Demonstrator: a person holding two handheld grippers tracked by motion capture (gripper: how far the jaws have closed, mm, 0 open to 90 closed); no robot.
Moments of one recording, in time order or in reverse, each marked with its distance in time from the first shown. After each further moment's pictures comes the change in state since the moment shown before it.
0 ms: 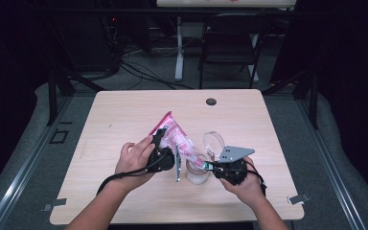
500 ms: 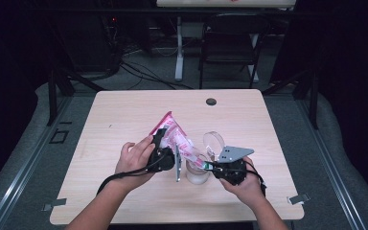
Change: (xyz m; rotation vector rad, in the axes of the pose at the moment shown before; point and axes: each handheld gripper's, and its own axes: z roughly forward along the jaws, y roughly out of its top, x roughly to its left) left arm 0.000 0.001 0.000 0.002 0.004 0.004; right arm 0.000 -0.001 0.002 0.002 -0.001 0.001
